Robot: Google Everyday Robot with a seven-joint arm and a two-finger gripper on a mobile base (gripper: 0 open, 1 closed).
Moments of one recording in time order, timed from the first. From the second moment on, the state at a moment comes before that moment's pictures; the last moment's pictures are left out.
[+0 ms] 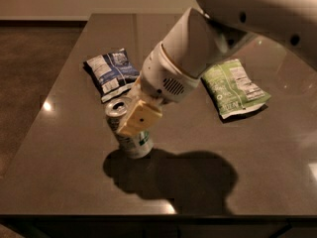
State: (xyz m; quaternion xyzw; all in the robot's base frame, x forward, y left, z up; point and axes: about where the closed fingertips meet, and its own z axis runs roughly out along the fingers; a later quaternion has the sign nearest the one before) arm 0.414 0.042 0.928 -0.65 0.68 0.25 0.21
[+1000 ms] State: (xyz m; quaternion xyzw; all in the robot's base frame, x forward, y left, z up) arm 0.445 -0.006 0.946 -0.69 0.71 0.09 0.11
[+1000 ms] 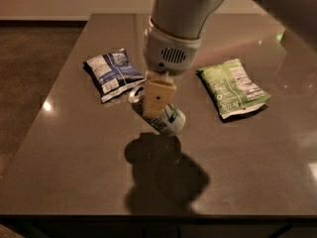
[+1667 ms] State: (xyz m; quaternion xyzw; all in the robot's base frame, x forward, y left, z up) arm 0.441 0.006 0.934 -0.71 0.69 0.07 0.08
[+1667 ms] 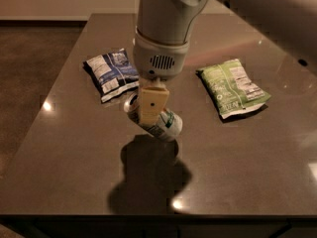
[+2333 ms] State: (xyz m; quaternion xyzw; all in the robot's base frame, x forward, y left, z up) arm 0.443 0.025 0.896 -0.73 0.68 0.08 0.05
